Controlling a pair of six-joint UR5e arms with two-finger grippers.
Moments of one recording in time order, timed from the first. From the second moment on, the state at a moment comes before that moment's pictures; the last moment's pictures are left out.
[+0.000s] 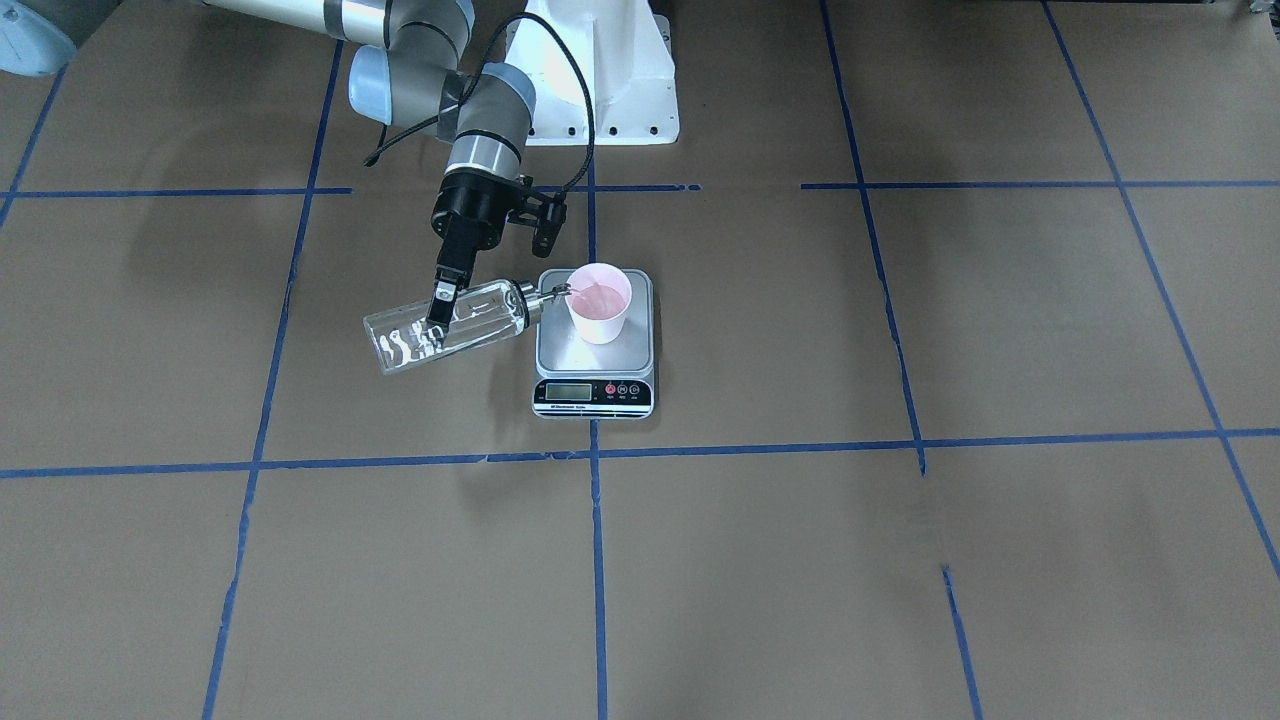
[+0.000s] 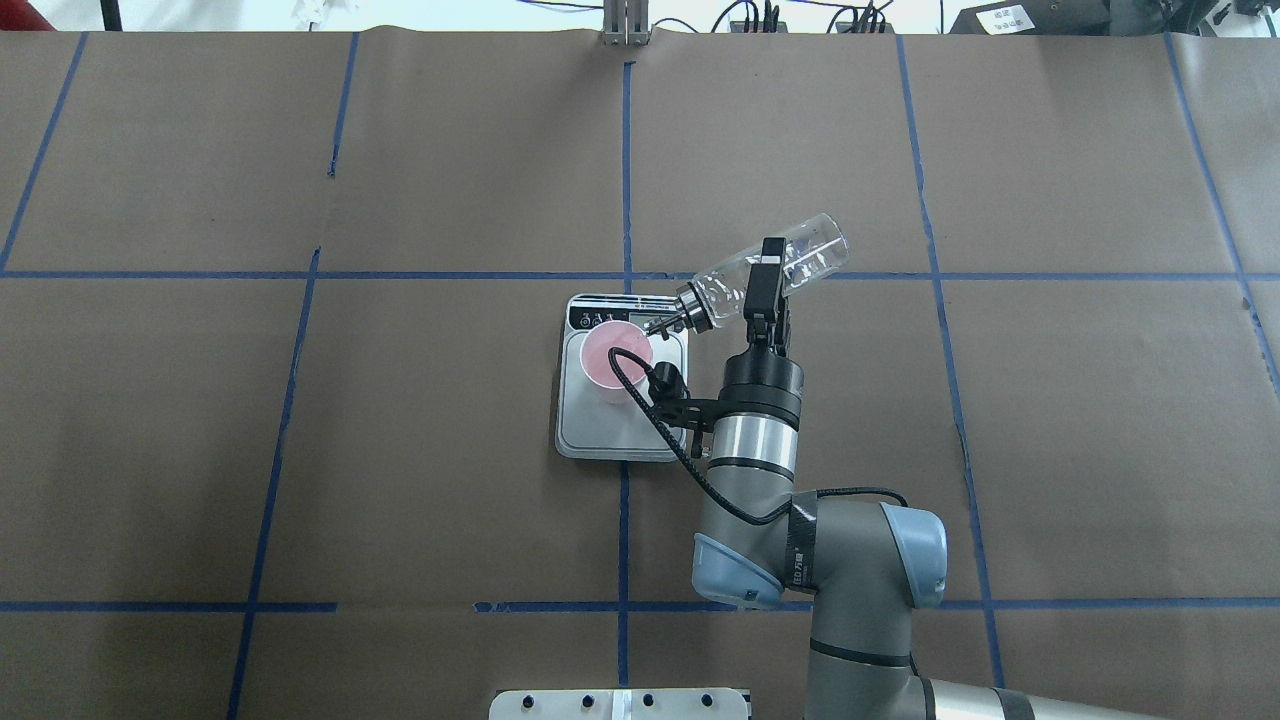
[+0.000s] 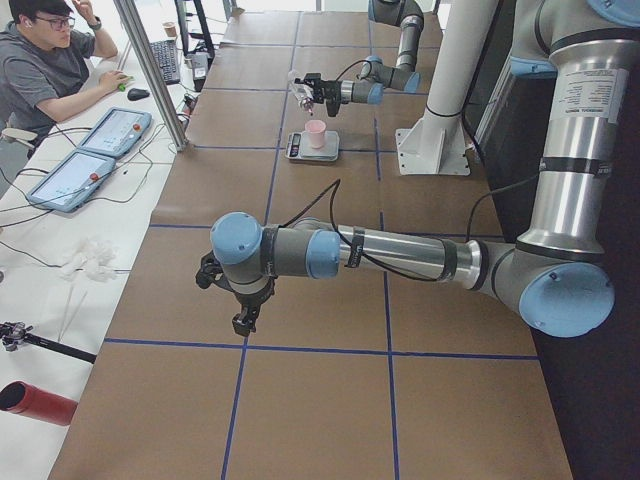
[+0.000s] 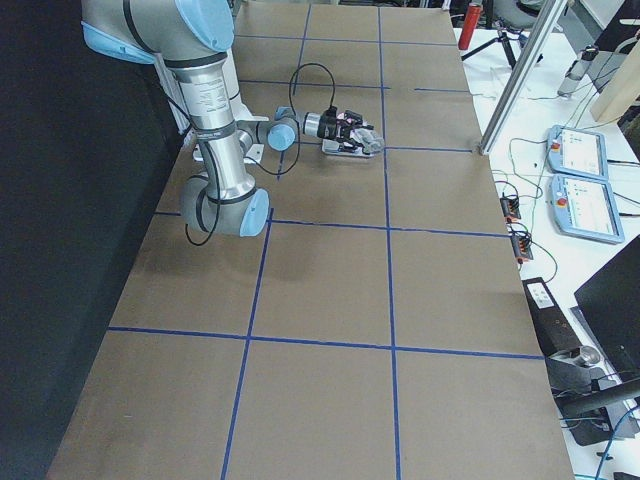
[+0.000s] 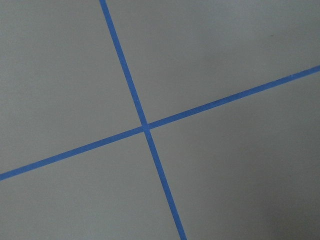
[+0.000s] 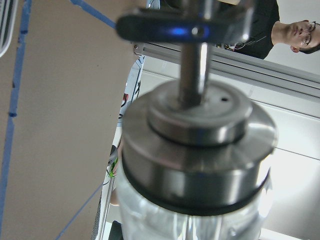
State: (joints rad) left arm -1.60 -1.65 -1.62 -1.48 -2.42 0.33; right arm 0.22 -1.07 1.65 -1.63 0.21 -0.04
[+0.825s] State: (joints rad) left arm -1.59 -1.65 -1.63 -1.48 -2.42 0.33; right arm 0.22 -1.07 1.66 -1.61 0.22 -0.02
